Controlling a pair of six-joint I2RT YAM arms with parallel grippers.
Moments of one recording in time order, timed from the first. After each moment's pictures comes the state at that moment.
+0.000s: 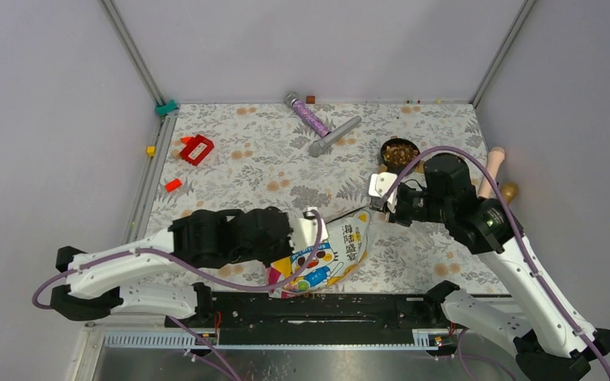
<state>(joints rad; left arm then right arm) -1.34 1.10 1.30 -1.04 -0.26 0.12 0.56 0.88 1.16 -0.87 -0.45 -0.67</state>
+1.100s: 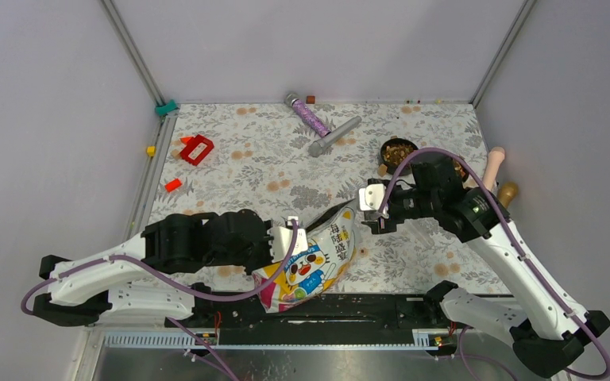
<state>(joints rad) -1.34 0.95 1.26 -1.08 -0.12 0.16 0.60 0.99 1.22 -0.97 -0.59 -1.01</state>
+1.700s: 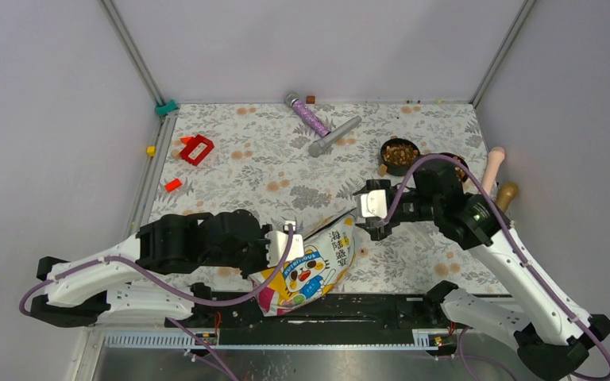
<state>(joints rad) -1.34 0.93 1.26 -1.09 -0.03 0.18 0.62 0.92 1.14 -0.81 -0.60 -0.97</state>
